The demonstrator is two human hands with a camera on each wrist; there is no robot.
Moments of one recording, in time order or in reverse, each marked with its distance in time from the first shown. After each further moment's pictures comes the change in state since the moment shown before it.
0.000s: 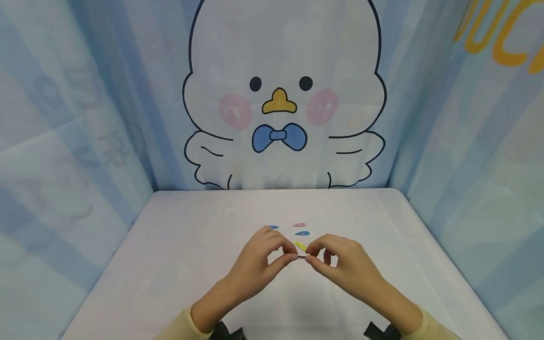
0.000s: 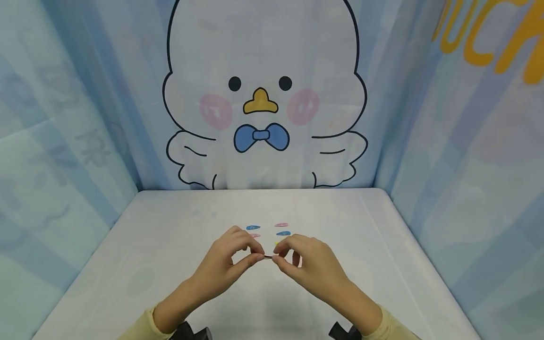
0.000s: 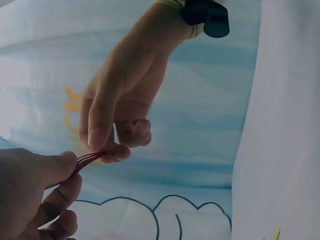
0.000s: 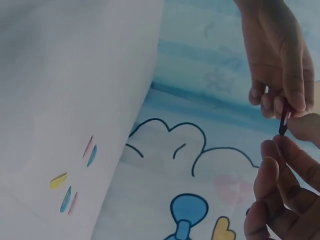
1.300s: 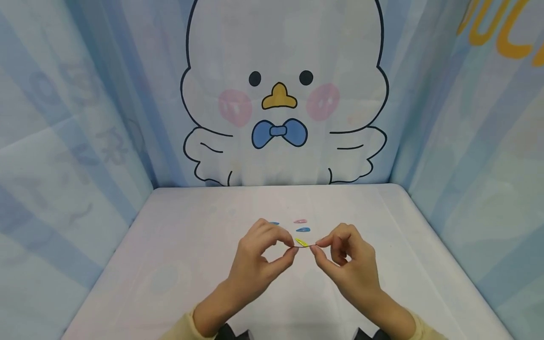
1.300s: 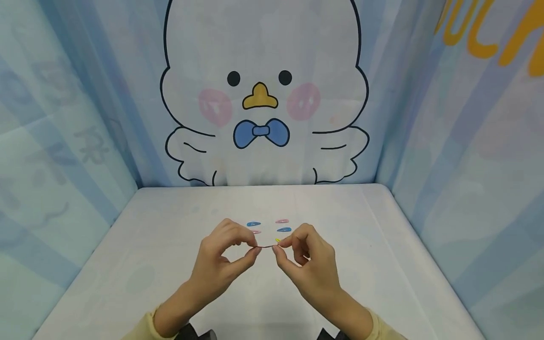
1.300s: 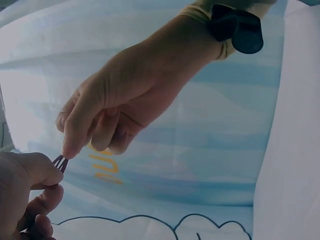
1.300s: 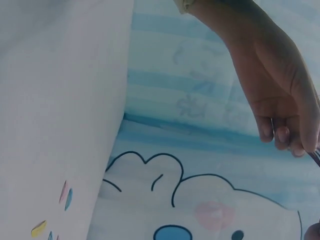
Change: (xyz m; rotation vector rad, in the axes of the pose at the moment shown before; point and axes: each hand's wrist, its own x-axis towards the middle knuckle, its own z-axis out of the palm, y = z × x) left_hand 0.006 0.020 -0.004 -0.069 0.292 0.122; right_hand 0.002 -0.026 0.005 0.333 0.476 -0.142
